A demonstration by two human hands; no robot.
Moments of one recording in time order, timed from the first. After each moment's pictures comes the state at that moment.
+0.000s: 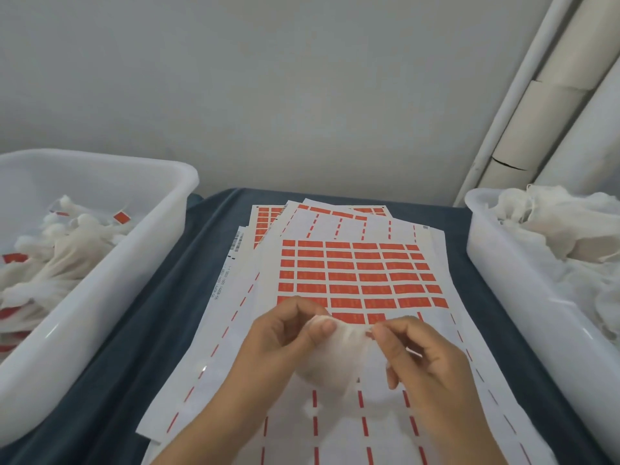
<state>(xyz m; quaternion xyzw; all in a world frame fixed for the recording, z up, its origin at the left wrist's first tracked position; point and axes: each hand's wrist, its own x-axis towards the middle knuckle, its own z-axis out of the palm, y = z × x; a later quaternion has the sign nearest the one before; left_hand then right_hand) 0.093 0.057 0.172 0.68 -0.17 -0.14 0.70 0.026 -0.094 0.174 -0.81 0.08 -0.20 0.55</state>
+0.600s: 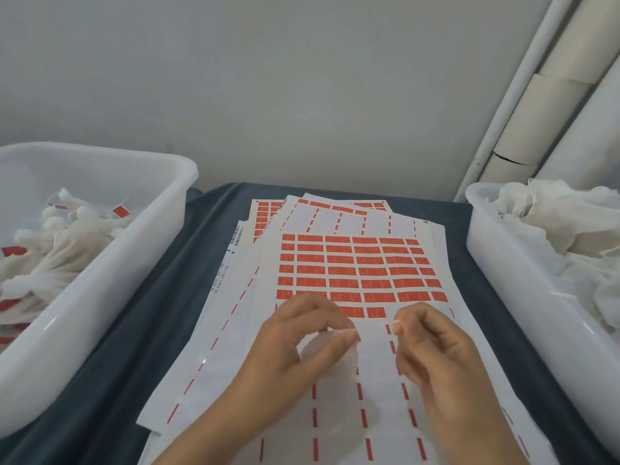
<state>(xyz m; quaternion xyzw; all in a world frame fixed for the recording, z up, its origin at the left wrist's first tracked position) 0.091 0.057 0.168 0.78 -0.33 0.00 0.53 0.021 -0.097 0.182 -0.71 0.13 -0.14 0.68</state>
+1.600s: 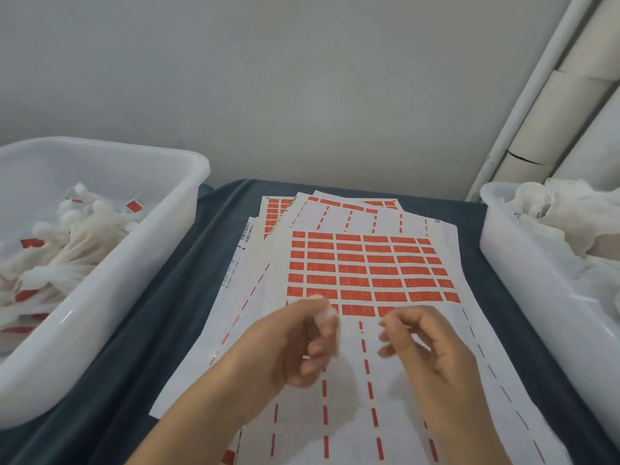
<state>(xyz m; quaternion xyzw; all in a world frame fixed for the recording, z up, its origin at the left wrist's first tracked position) 0.099 0.074 0.186 0.57 -0.11 -0.40 0.71 0.027 -0.088 0.169 -0.80 0.09 -0.22 0.55</state>
